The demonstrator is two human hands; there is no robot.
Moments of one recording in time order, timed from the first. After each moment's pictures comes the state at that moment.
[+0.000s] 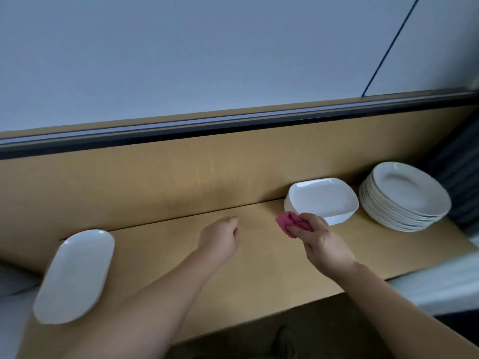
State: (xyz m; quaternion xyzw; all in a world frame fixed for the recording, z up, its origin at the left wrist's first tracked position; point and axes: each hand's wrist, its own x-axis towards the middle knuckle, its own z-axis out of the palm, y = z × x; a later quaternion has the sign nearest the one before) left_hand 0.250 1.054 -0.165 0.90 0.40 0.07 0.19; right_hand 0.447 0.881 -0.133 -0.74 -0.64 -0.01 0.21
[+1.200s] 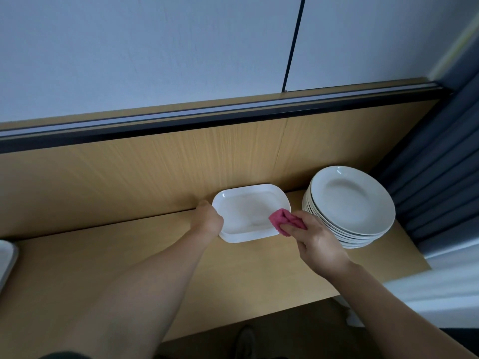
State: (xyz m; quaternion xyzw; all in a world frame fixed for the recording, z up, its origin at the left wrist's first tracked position) left_hand 0.478 1.020 -0.165 0.69 0.63 0.01 0.35; right_hand 0.659 0.819 -0.146 -0.72 -0.66 0.01 0.22
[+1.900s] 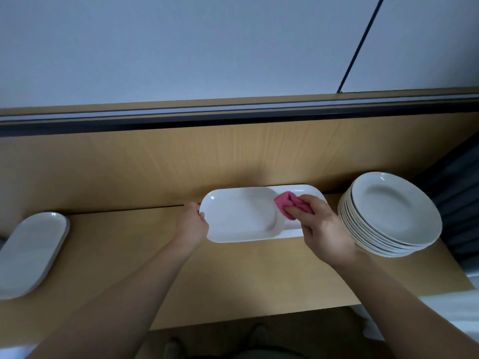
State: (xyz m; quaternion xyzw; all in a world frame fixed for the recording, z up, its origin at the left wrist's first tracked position) left_hand 0.350 1.036 -0.160 0.65 0.64 0.13 0.38; right_hand 0.602 0.879 -0.125 -0.68 -0.67 -0.01 0.28
